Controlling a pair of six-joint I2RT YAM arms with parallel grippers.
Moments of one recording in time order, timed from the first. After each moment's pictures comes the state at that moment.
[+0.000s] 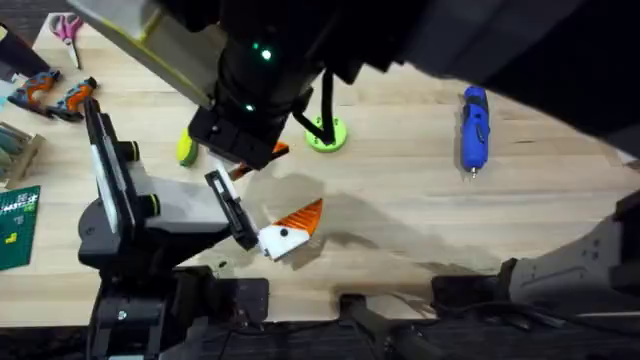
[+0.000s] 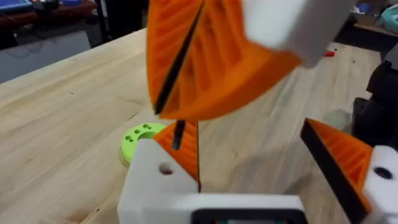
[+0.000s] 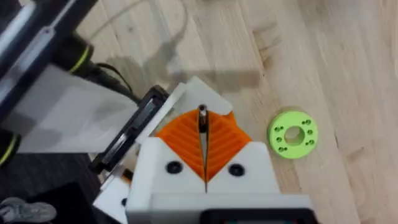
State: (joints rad) left arm 0.03 0.01 0.04 -0.16 1.07 0.05; right arm 1.09 1.83 2.00 -1.23 -0.01 -0.11
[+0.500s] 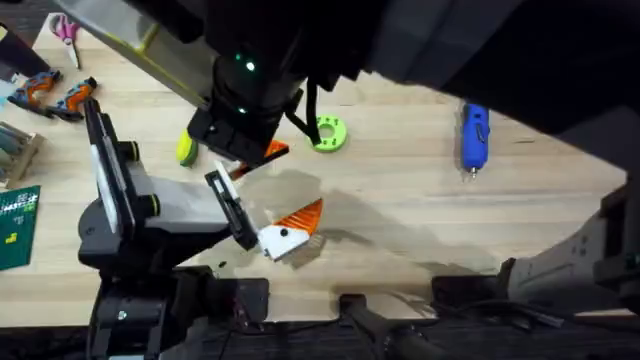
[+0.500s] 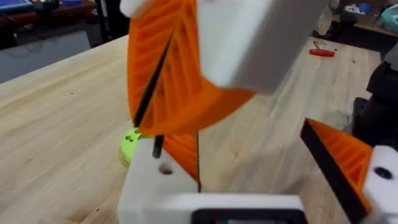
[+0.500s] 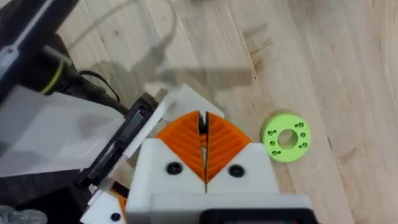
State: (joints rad) left arm 0.03 0.01 0.04 -0.16 1.07 0.05; right arm 1.09 1.87 2.00 -1.21 0.03 -0.11
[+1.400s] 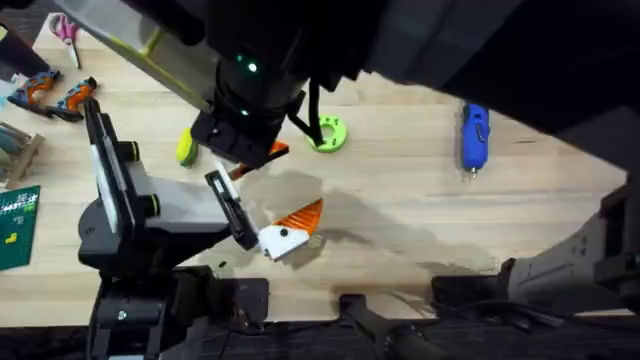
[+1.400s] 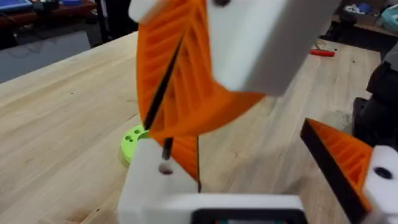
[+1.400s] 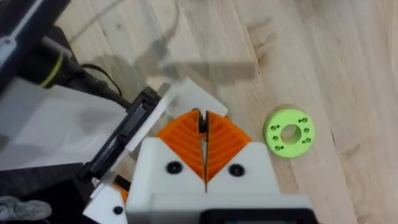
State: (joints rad) left arm 0.03 0.01 0.04 -0.16 1.07 0.05; right arm 1.09 1.87 2.00 -1.23 0.02 -0.11
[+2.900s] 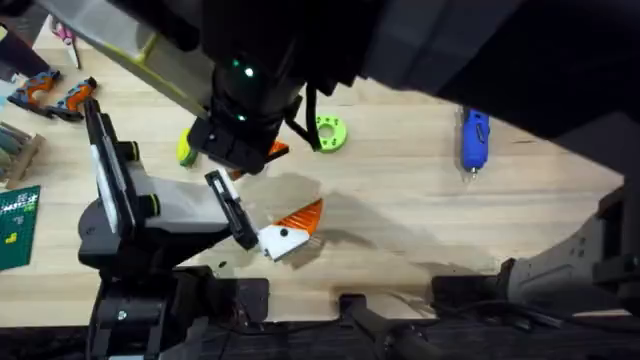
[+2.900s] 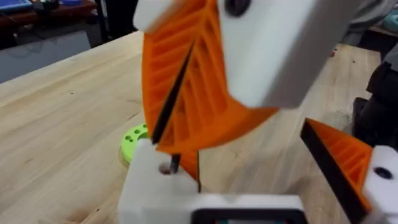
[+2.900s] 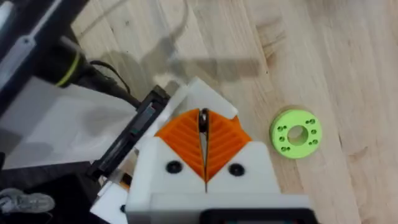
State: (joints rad) left arm 0.03 0.01 0.04 -0.16 1.07 0.05; right arm 1.10 1.87 2.00 -1.23 0.00 -0.11
